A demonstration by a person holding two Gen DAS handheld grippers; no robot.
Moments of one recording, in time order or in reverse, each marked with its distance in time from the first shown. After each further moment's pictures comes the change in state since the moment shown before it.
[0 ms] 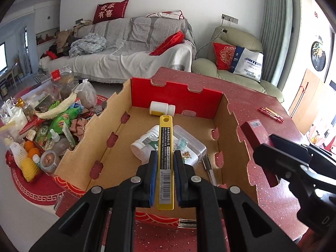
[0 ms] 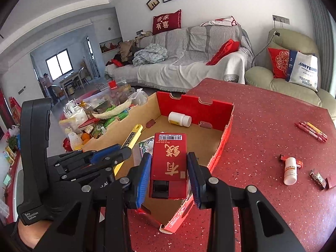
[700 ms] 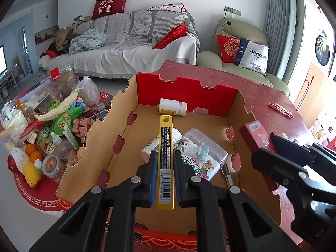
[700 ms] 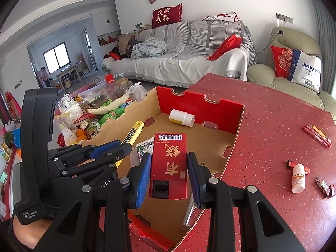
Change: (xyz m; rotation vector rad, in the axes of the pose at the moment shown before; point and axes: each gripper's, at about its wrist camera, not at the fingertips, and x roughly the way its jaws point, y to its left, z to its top) left arm 0.028 0.016 0.012 0.023 0.052 0.023; right arm 0.038 0.006 0.013 -0.008 0.053 -0.020
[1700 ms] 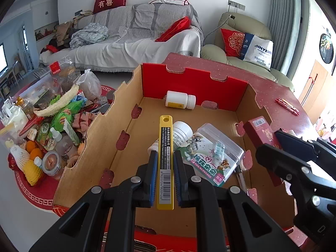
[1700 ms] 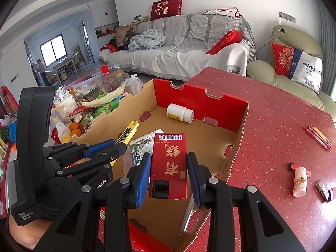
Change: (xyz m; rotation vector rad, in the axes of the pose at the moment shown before) left arm 0.023 0.015 0.000 -0.003 0.047 0.017; right arm 0.022 0.002 0.004 -0.019 0.045 -0.029
